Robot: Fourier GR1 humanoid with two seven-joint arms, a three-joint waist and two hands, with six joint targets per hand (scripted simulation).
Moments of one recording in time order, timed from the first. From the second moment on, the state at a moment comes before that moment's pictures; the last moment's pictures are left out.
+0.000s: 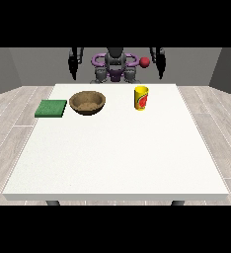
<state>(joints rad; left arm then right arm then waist) -0.02 0.09 0.00 -1.55 -0.02 0.00 0.02 0.01 -0.06 0.03 -1.55 -0.03 0.01 -0.03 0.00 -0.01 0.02</state>
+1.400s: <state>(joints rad) -0.17 0.13 0.21 -1.47 0.13 -0.08 -0.22 -0.05 -0.22 -0.20 -1.60 -0.22 0.22 -0.09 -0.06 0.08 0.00</state>
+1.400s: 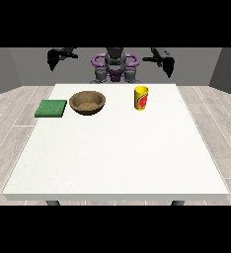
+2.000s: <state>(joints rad) -0.30 0.06 0.21 -1.09 0.03 0.02 -0.59 -0.13 -0.24 -0.23 -1.54 -0.21 0.26 -0.19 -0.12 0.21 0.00</state>
